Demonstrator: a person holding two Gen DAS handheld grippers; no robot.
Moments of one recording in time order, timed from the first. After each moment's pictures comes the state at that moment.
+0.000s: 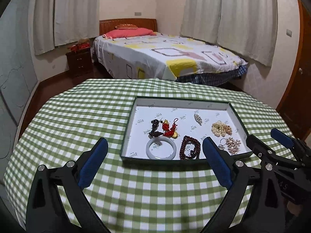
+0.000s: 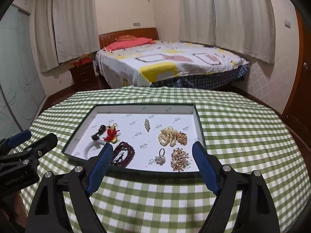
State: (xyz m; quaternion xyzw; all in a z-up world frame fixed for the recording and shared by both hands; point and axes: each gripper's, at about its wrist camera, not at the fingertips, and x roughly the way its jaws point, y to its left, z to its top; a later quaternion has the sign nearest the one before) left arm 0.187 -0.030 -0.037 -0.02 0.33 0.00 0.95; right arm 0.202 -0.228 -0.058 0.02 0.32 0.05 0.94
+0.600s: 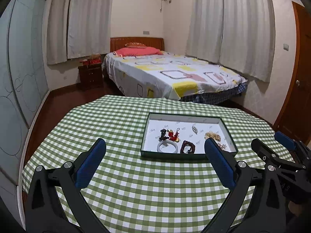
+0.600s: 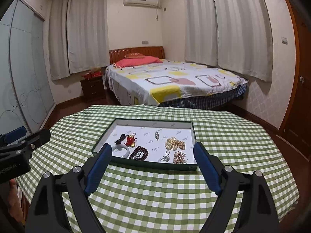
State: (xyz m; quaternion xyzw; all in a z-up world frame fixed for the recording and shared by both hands) left arm 0.076 -0.015 0.031 -0.03 0.26 0.02 0.96; right arm 0.115 -0.219 0.002 0.01 0.26 0.07 0.96
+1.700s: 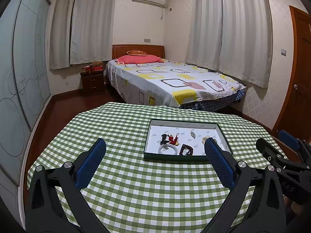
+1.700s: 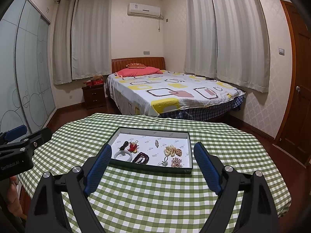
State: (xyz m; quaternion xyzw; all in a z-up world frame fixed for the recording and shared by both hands) left arm 0.040 -0.012 0.049 -0.03 0.24 0.03 0.97; right arm 0.080 -0.217 0.021 0.00 0.23 0.07 0.97
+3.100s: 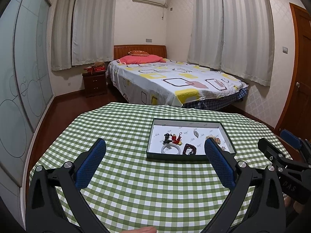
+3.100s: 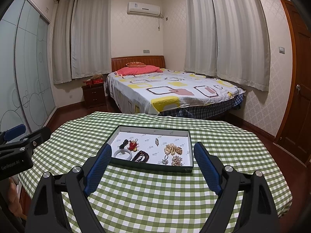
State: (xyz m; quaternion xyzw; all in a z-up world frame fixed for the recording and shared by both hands) left arm 0.043 -0.014 0.047 -0.02 0.24 0.04 0.97; right arm 0.080 -0.216 0.017 0.00 0.23 0.07 0.97
